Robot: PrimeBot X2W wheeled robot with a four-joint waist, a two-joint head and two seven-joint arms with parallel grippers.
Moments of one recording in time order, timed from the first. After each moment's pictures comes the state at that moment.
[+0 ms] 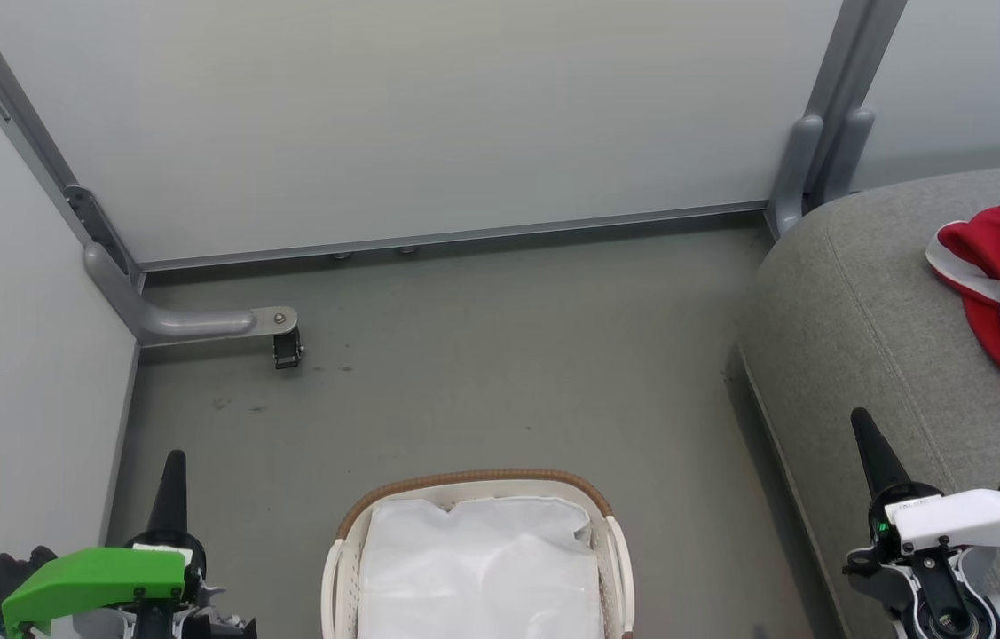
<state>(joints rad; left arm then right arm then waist) -0.06 0.05 0.09 0.27 -1.31 -0.10 0.04 -0.10 -0.05 -0.09 0.27 1.33 0.13 0.04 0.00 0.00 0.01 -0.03</state>
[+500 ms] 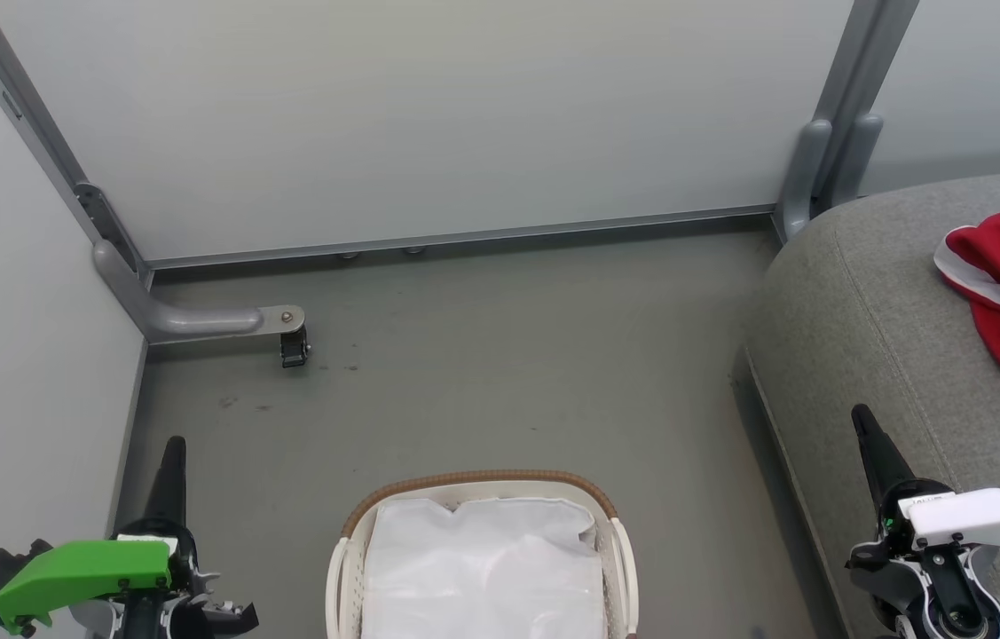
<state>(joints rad) -0.08 0.05 0.10 0.26 -1.44 -0.11 0.07 -0.10 -0.05 -0.10 0.26 1.44 0.13 0.07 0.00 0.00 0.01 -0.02</state>
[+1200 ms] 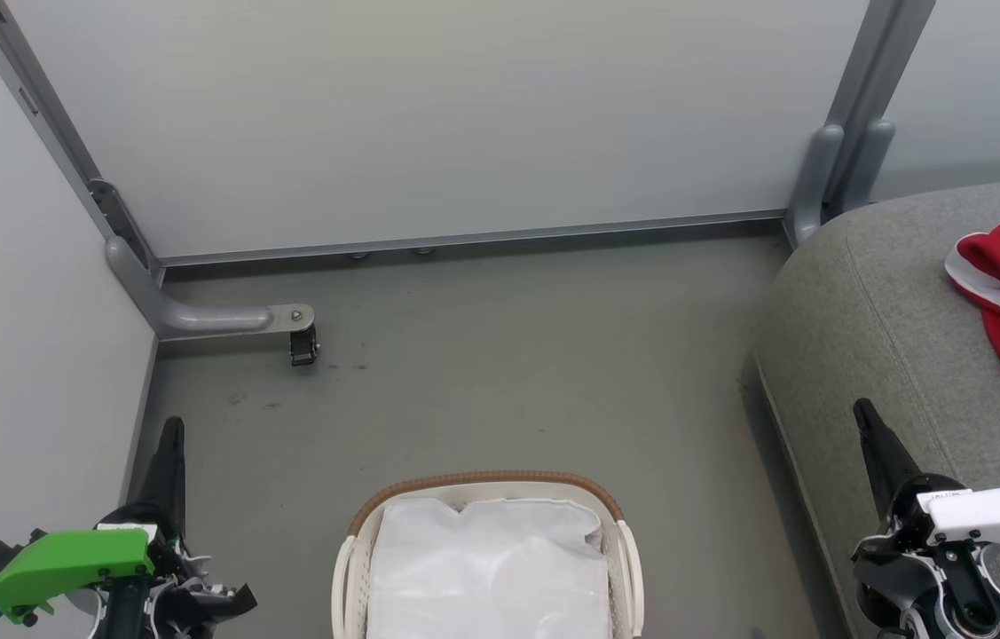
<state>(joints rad) -0.10 0.05 0.11 0.25 -1.58 -0.12 0.11 -0.10 -0.05 -0.11 0.25 1.59 0.13 0.11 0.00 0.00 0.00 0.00</state>
